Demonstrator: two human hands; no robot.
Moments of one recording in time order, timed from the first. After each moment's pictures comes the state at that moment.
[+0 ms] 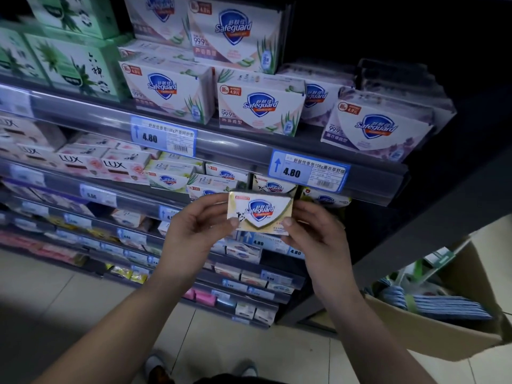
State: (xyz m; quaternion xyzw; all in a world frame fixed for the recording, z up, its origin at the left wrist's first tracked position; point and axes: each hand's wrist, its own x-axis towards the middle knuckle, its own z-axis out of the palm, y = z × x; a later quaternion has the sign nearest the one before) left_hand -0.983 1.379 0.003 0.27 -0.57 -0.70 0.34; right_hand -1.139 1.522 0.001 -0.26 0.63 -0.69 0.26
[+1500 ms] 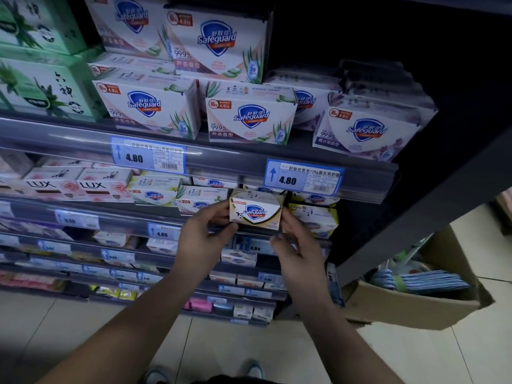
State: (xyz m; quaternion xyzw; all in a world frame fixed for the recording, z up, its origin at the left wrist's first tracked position) left_hand -1.011 1.347 -0.029 0.30 -0.76 -0.52 0.27; right_hand -1.105 1.505 -0.020 -0.22 0.73 -0.62 0.20
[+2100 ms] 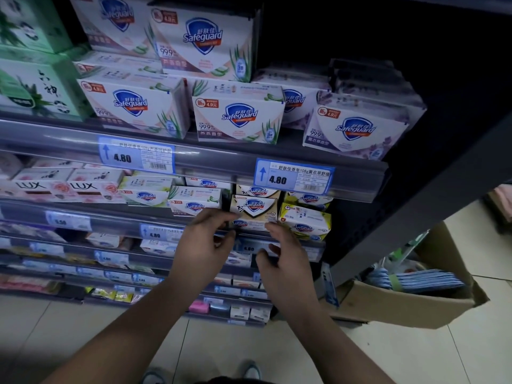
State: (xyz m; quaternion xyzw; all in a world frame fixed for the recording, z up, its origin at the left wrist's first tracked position) left_hand -1.011 1.357 -0.031 0.23 -0.86 -0.36 0.27; right_hand -1.100 1.509 -0.025 -0.29 0.82 -0.46 0.16
